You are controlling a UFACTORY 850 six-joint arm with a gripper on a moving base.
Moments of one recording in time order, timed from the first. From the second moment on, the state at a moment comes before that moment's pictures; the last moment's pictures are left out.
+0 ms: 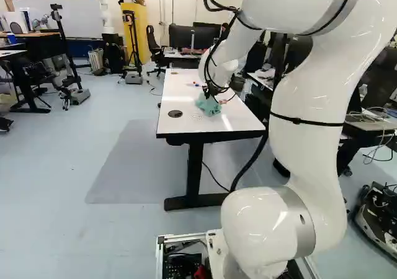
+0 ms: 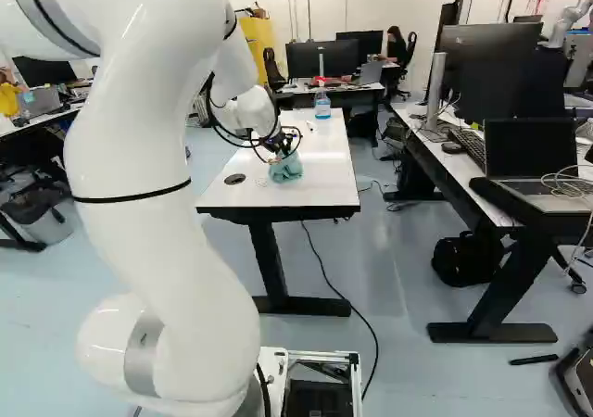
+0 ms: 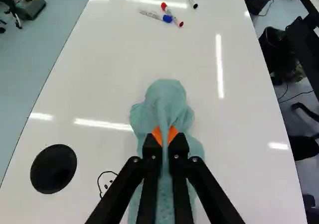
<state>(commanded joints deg) -0.6 -17.1 -58.3 -5.4 1.2 0.0</state>
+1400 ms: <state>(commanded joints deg) 1.3 -18.9 -53.4 -5.4 10.1 0.0</state>
